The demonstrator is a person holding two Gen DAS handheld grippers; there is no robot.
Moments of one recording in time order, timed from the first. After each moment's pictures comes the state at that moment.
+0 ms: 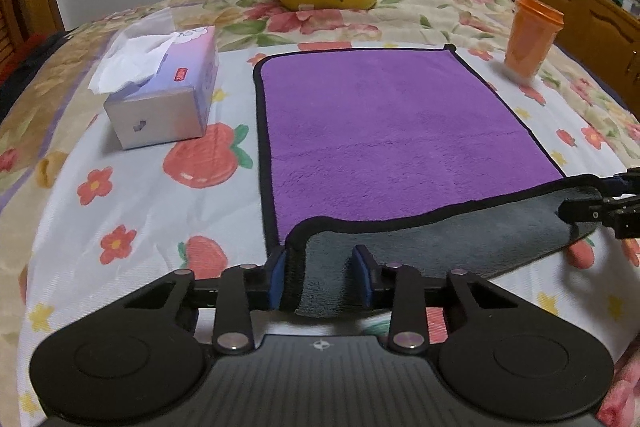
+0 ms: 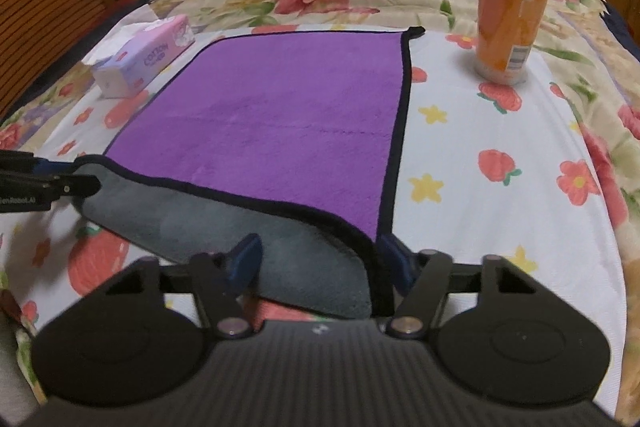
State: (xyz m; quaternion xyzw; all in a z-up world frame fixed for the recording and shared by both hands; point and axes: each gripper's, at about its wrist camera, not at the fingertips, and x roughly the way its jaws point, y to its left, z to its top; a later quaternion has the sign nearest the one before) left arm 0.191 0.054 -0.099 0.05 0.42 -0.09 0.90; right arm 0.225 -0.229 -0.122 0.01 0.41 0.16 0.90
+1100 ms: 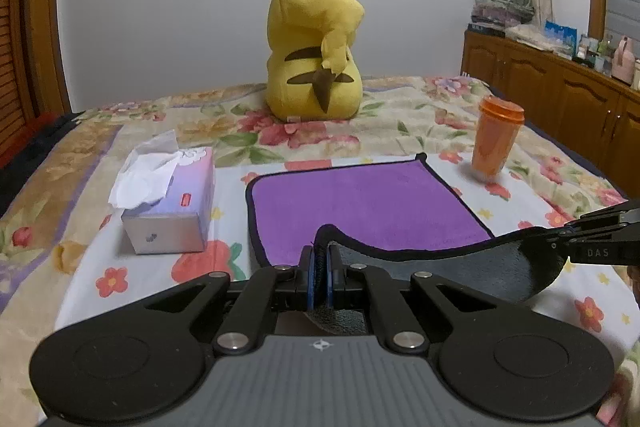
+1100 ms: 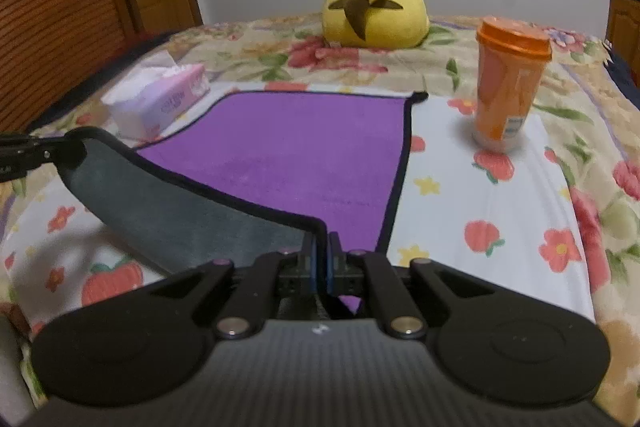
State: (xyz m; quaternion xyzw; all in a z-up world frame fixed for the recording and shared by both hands) left arm 0.166 0.043 -0.040 0.03 0.28 -0.11 0.95; right arm 0.229 -0.239 -0.093 0.01 0.33 0.18 0.93
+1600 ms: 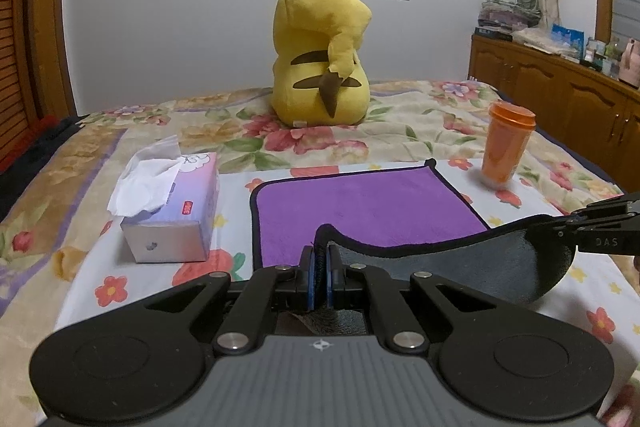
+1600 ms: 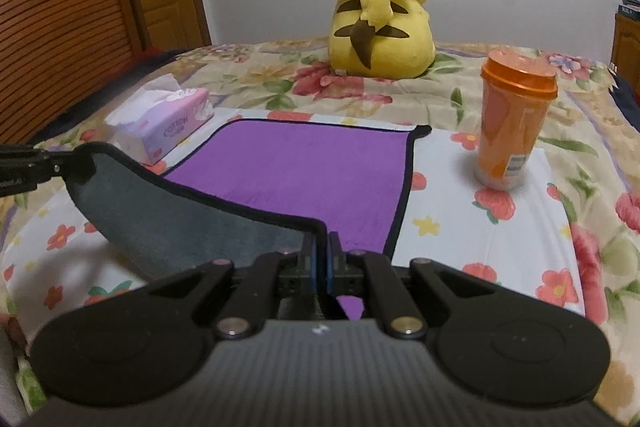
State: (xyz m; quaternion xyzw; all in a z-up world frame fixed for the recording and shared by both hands) left arm 0.181 0.043 -0.044 0.03 0.27 -0.10 0.96; right arm 0.242 -0.241 -0.086 0.00 0.30 0.19 0.93
